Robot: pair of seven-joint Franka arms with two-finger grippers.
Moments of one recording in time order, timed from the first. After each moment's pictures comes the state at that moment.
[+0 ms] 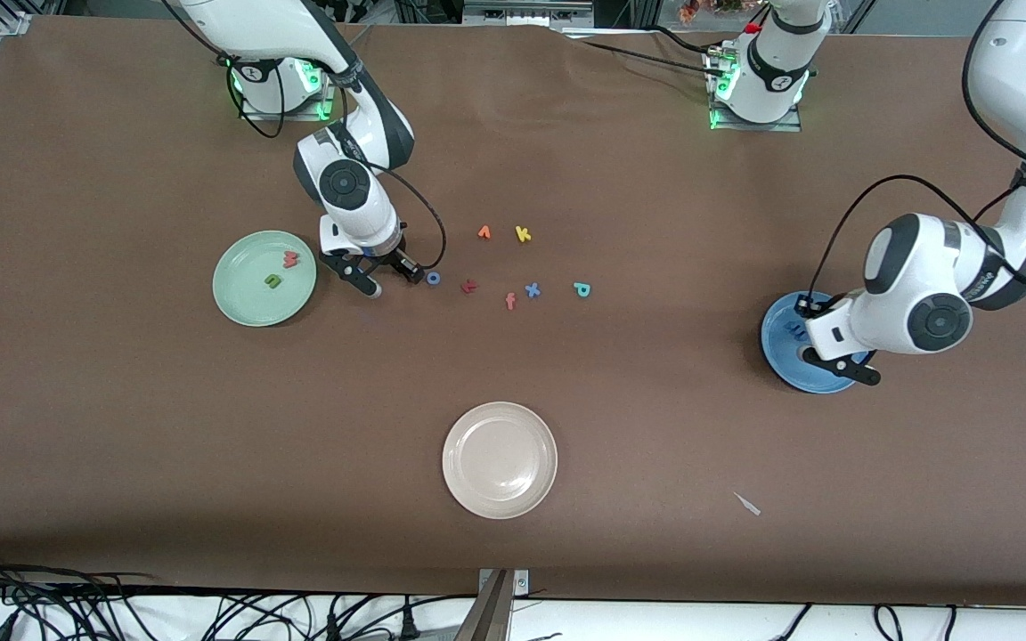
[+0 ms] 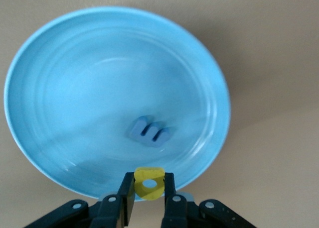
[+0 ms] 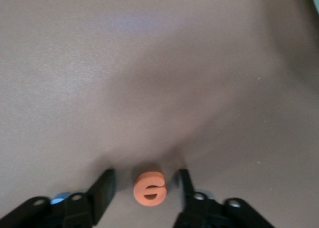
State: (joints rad) left arm 0.49 0.56 -0.52 -1.87 0.36 1.96 0.16; right arm 0.55 0.42 0.04 -2.25 0.03 2.63 1.20
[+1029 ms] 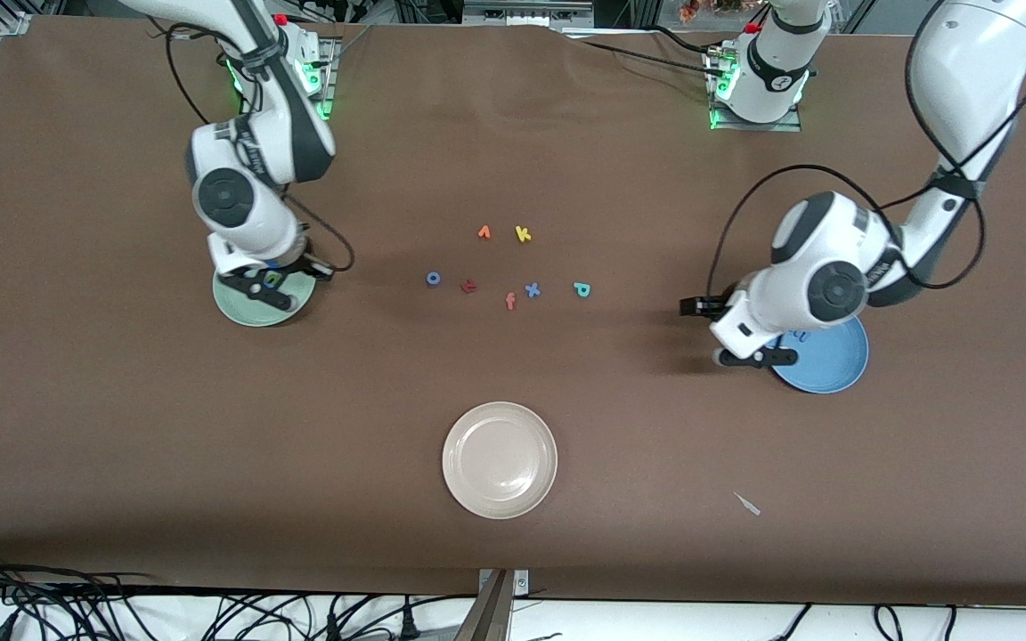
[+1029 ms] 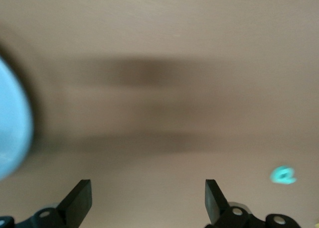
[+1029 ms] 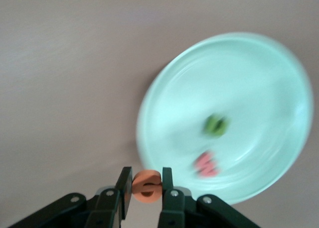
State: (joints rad) left arm 0.45 0.58 -0.82 -1.92 0.26 2.11 -0.60; right arm 0.55 0.23 -0.29 -2.25 0.03 2.32 0.57
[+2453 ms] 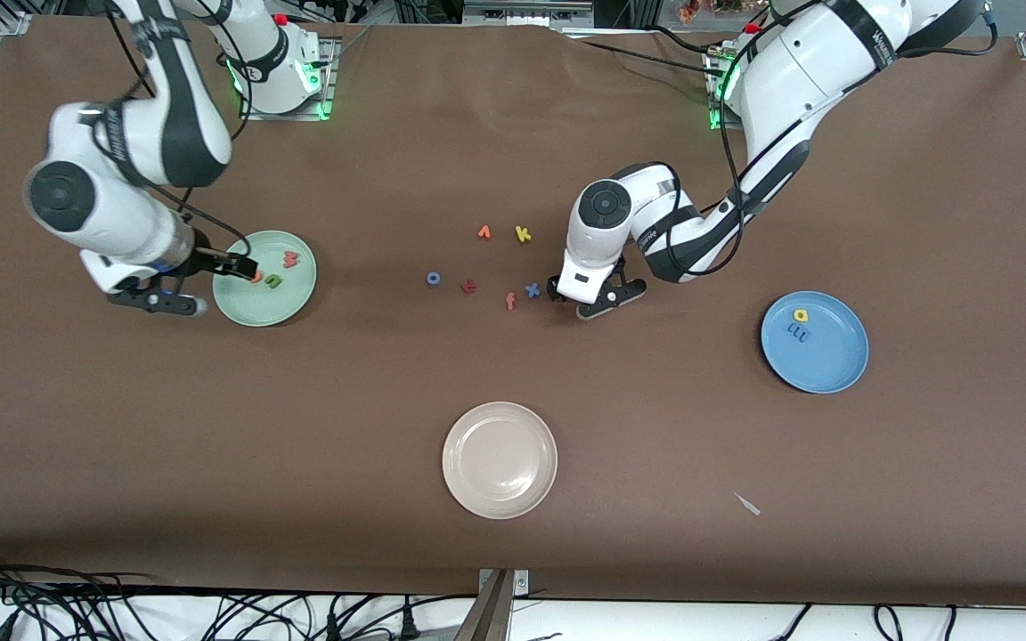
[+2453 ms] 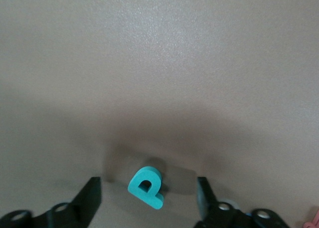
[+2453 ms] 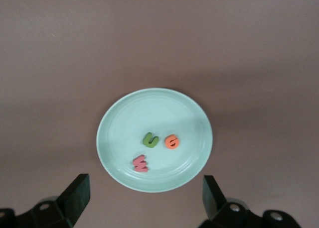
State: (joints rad) left arm -0.04 0.74 -0.68 -1.91 0.60 2.38 -1.51; right arm 0.54 0.13 -0.45 -1.98 0.03 1.93 0.22
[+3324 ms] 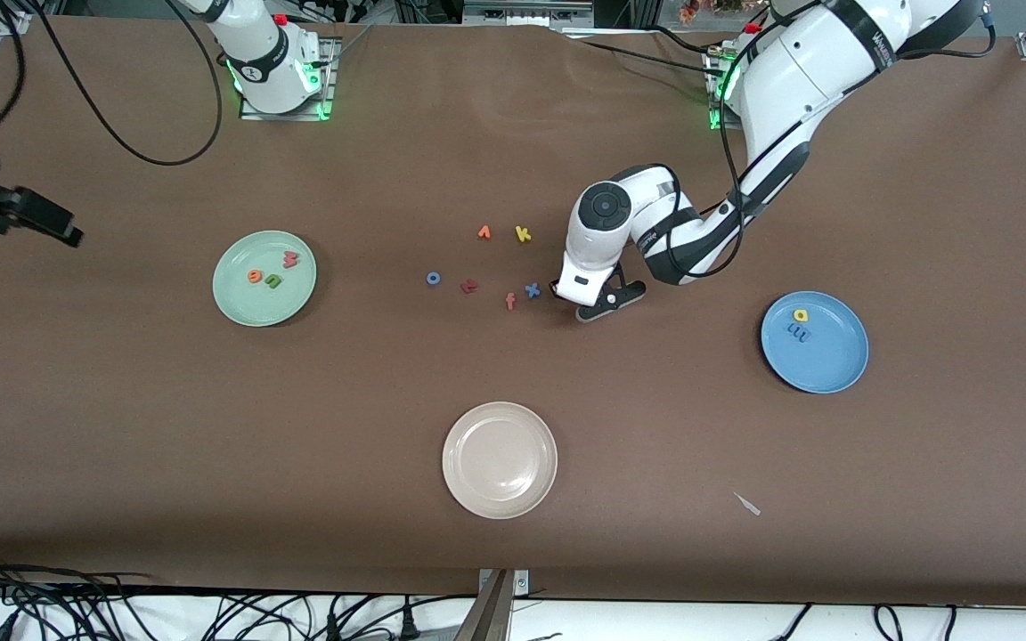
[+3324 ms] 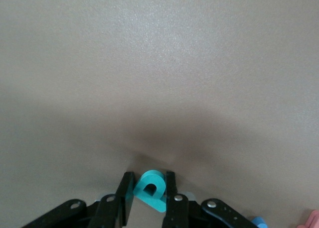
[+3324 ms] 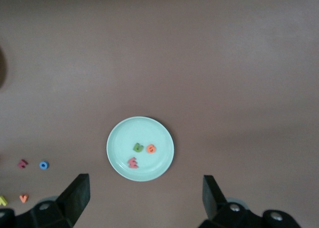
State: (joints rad) left arm -0.04 0.74 -0.68 -1.90 0.60 2.38 -1.51; right arm 0.06 -0.01 -0.15 -1.63 0.03 1.62 0.09
